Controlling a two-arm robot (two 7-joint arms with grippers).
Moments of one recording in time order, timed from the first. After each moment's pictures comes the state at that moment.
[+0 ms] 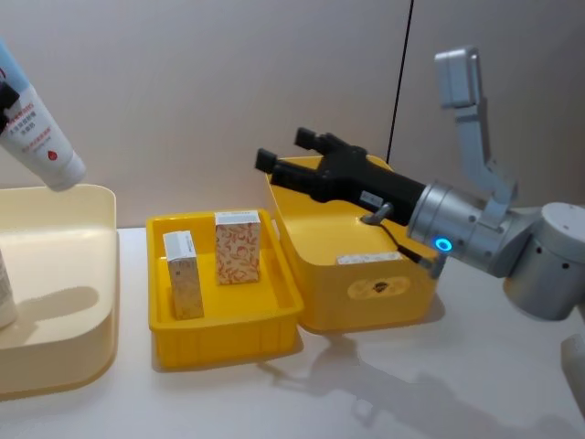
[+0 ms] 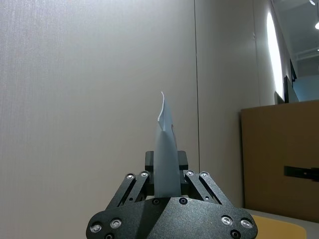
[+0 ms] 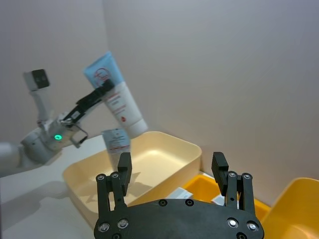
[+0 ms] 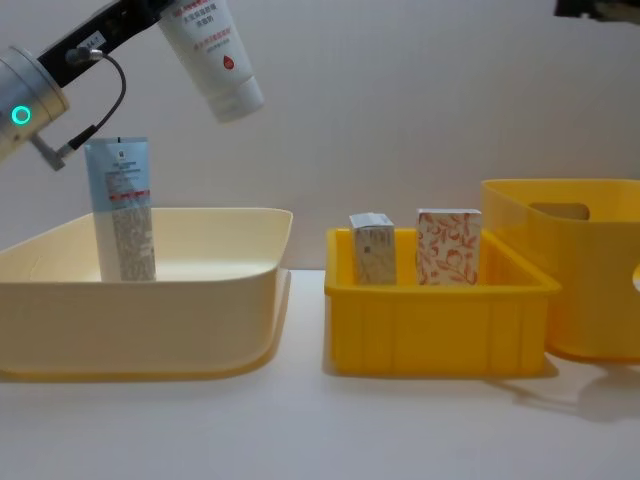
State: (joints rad) left arm -1.16 0.14 0.27 -0.17 -0.94 -0.49 -1.29; right arm 0.46 0.35 -0.09 -1.60 0.53 0.43 0.66
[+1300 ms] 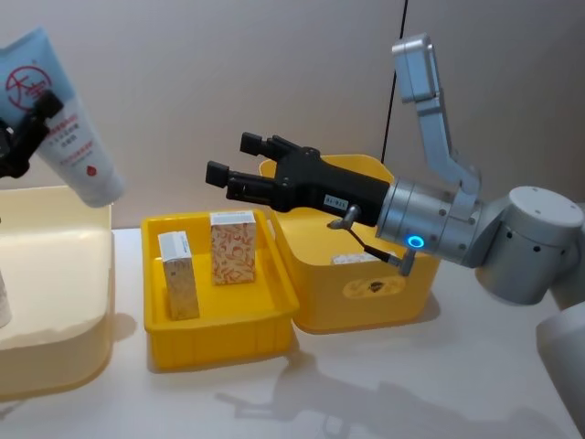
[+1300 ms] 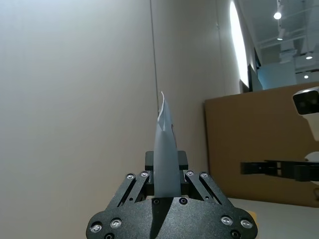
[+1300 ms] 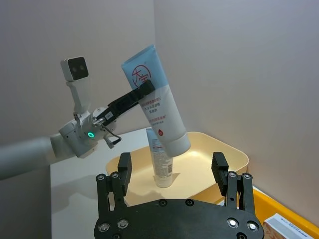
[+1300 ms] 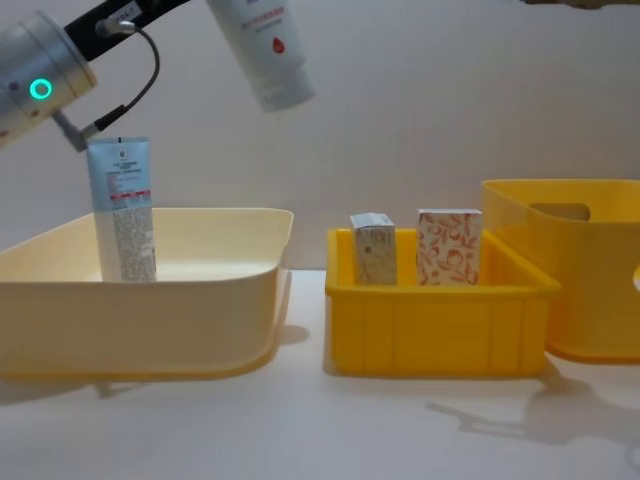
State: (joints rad) left arm -0.88 0.24 0.36 -0.79 -0.90 -0.31 -1.08; right arm 0.52 0.36 -0.17 -1.58 0.56 0.45 0.77
